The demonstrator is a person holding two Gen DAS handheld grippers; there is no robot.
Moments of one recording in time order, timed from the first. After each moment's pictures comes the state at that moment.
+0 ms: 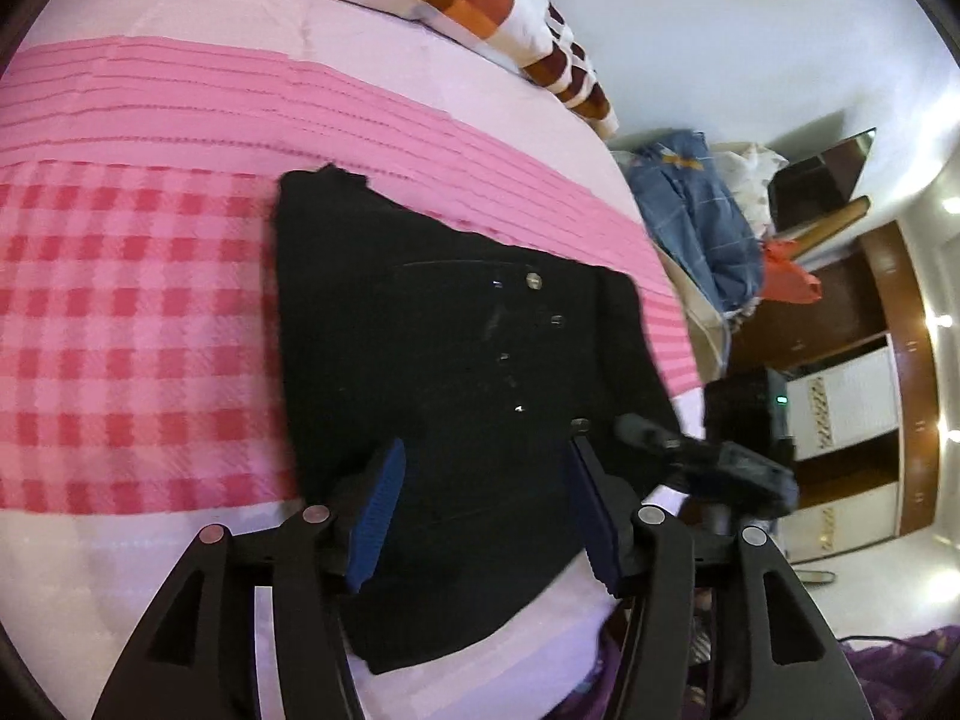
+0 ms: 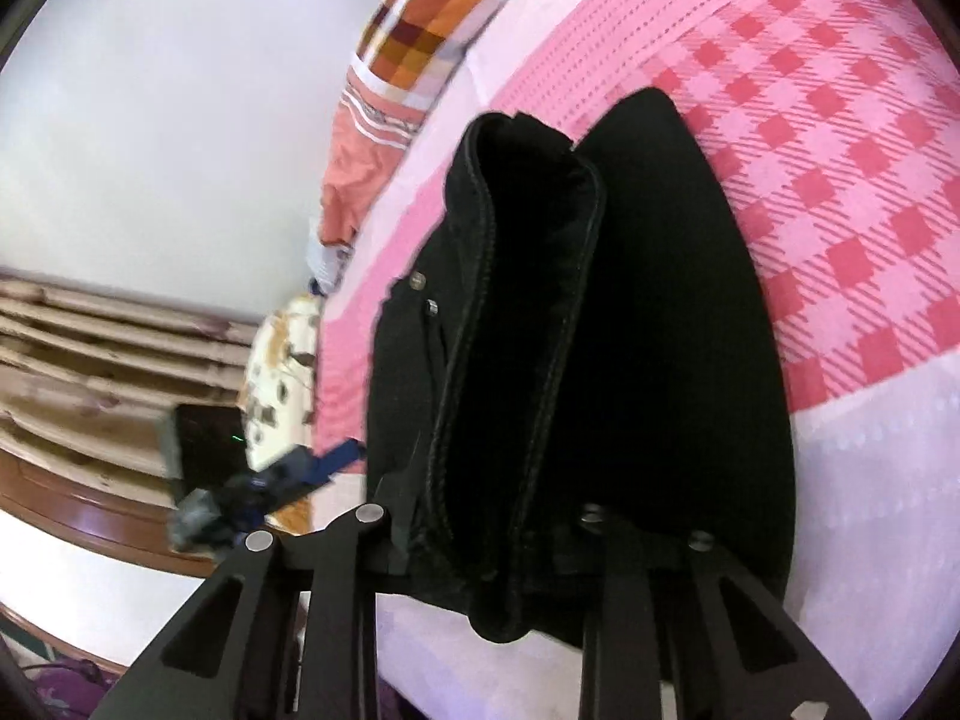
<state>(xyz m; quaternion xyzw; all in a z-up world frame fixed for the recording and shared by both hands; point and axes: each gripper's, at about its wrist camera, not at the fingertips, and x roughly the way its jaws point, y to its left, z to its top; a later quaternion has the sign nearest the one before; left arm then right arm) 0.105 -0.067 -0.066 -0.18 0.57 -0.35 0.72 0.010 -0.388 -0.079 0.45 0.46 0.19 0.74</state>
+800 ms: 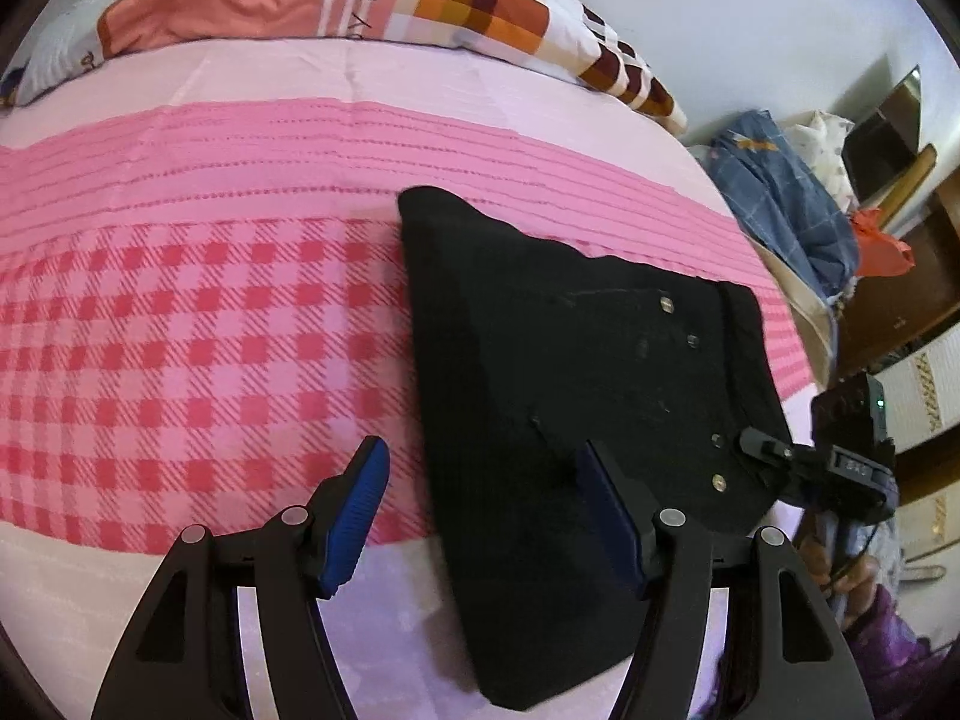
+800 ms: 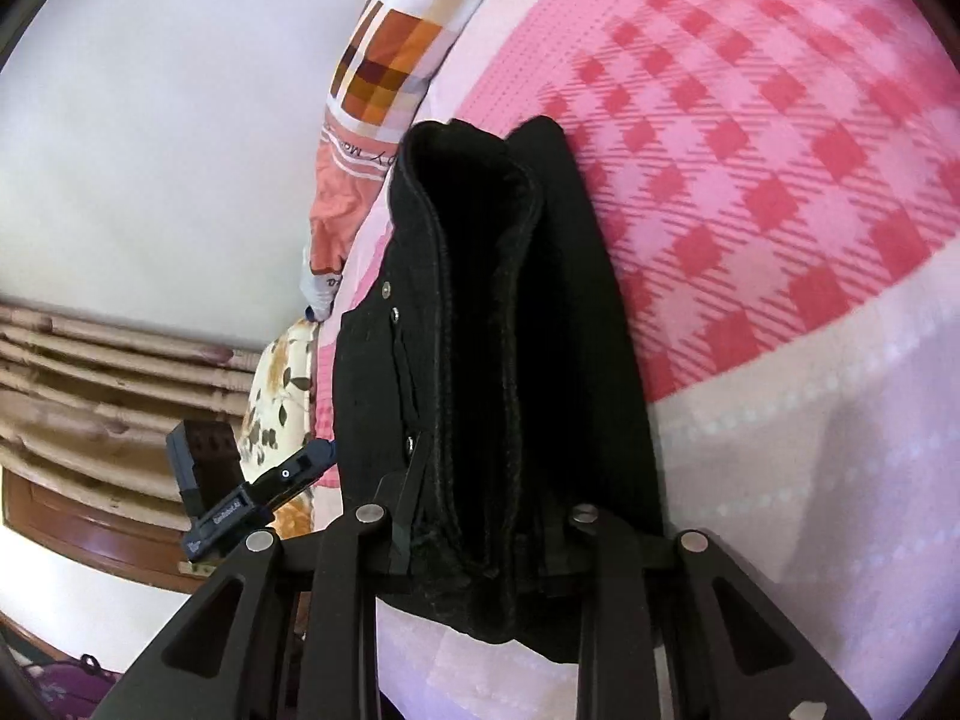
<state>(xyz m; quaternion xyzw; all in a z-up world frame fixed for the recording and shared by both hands) 0.102 -0.081 -0.075 -0.06 0.54 -0.27 0.80 -0.008 -0.425 -0.104 0.46 0.45 0.17 0.74</state>
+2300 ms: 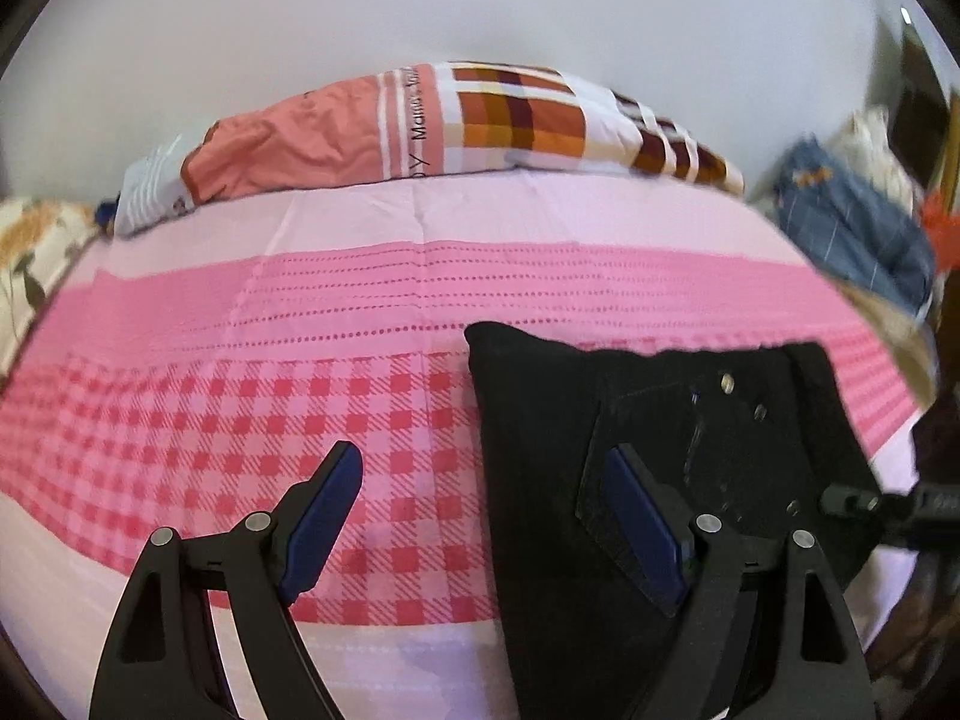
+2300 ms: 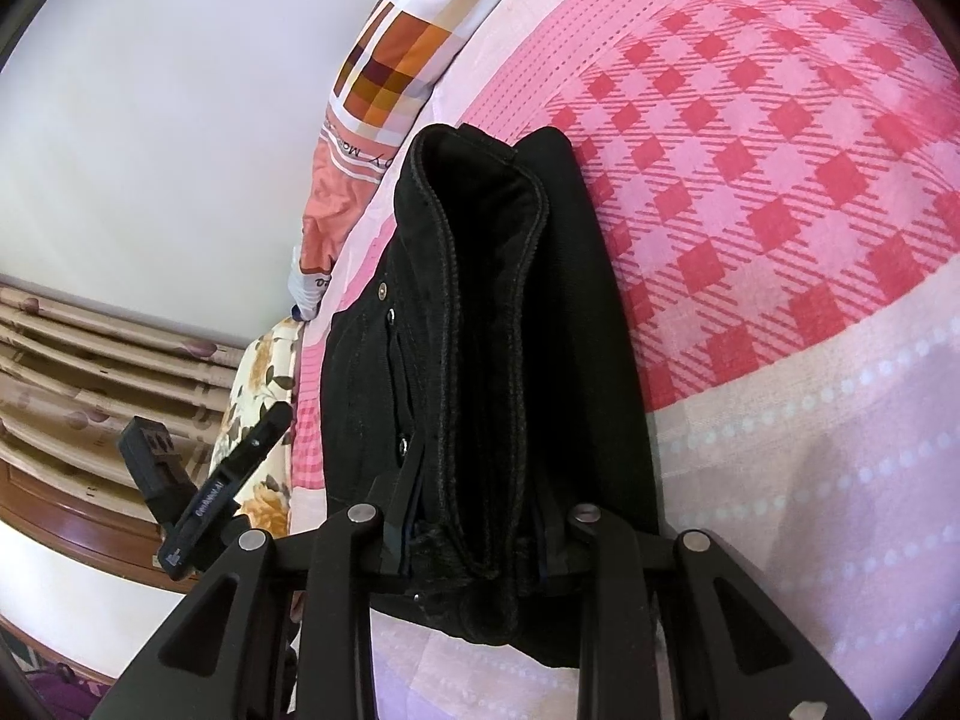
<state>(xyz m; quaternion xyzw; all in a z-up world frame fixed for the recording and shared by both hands) 0.078 -0.089 -0.043 0.01 0.41 -0.15 0.90 -0.004 -0.422 -0.106 0.45 0.45 0.16 0.76</state>
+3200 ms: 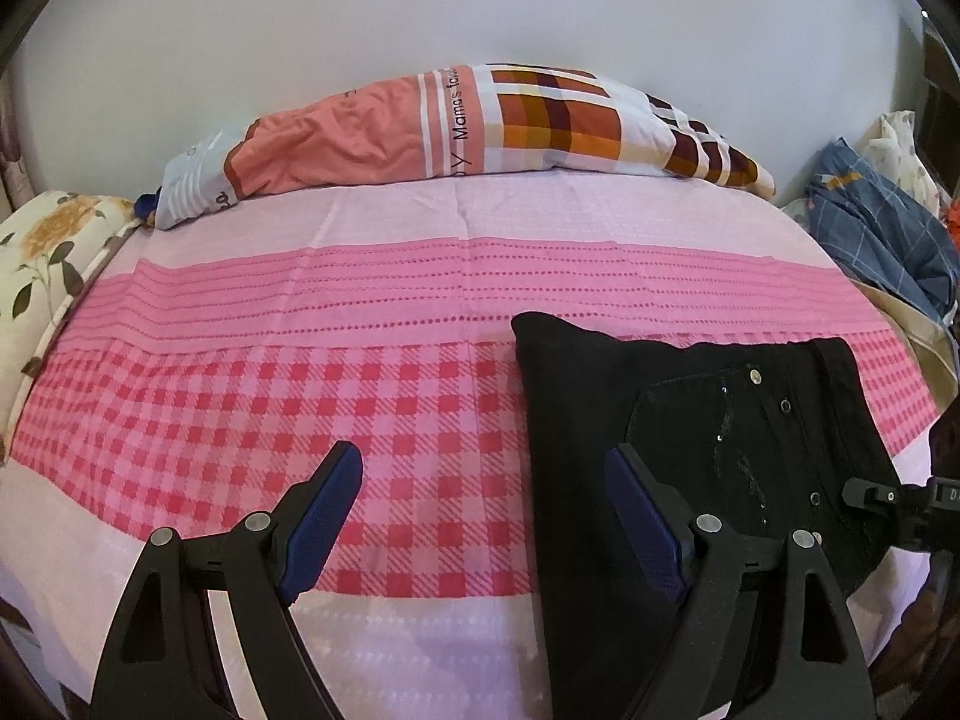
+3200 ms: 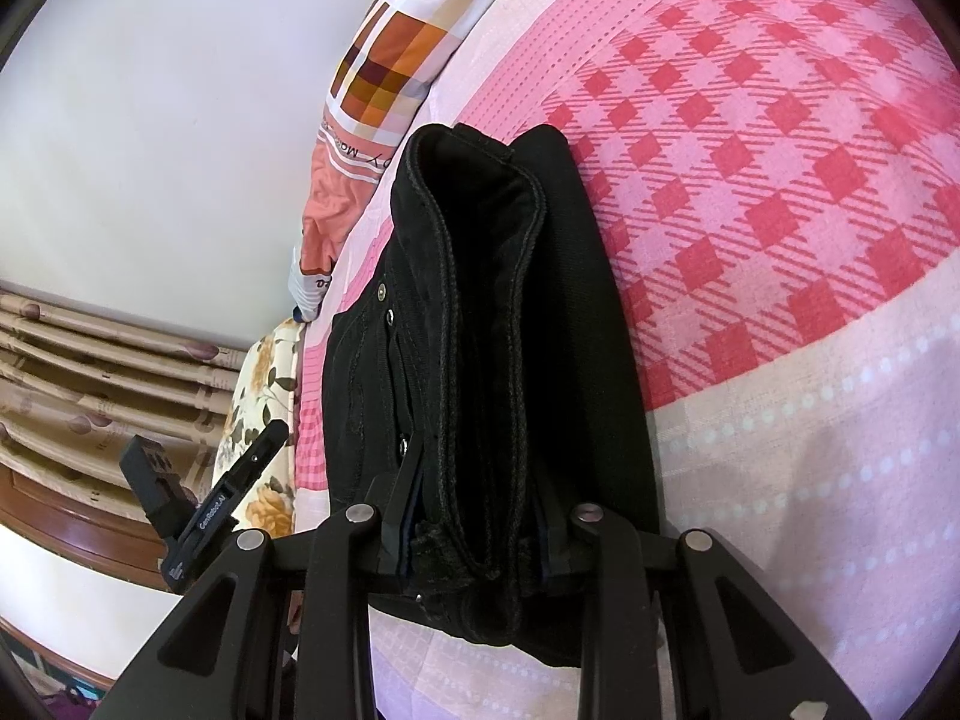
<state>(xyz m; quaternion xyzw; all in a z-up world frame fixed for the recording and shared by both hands) 0.064 -0.083 -0.039 0.04 0.41 -0.10 0.91 -0.005 -0.423 -0.110 0.45 0.45 0.16 0.75</state>
